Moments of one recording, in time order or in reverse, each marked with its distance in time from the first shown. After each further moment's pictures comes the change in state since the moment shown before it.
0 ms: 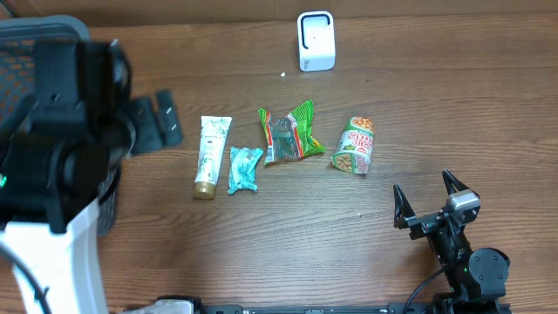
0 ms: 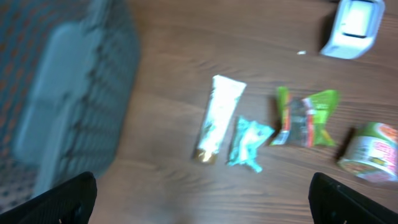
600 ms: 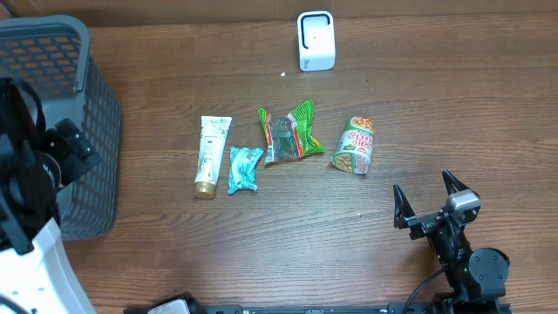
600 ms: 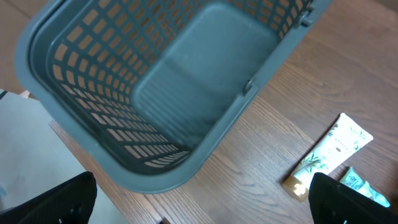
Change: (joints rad) left arm 0.373 -0.076 -0.126 0.020 -0.187 -0.016; right arm 0.000 0.000 0.000 0.001 0.000 0.000
